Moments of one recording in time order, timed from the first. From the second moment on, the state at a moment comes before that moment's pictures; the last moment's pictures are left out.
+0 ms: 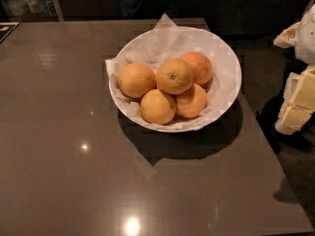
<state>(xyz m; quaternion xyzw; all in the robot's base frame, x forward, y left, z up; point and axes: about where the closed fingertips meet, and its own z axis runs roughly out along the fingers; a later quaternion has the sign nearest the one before) 0.438 -0.217 0.976 -0.60 0.78 -0.03 0.16</state>
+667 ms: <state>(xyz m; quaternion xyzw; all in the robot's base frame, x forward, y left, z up) 0.442 -0.209 0.980 -0.61 0.77 -0.04 0.16</state>
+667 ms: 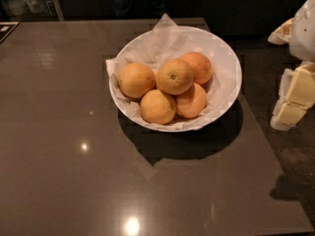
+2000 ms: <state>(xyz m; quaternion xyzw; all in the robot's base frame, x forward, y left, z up) 0.479 -0.165 0.985 -0.66 0.74 -0.05 0.15</state>
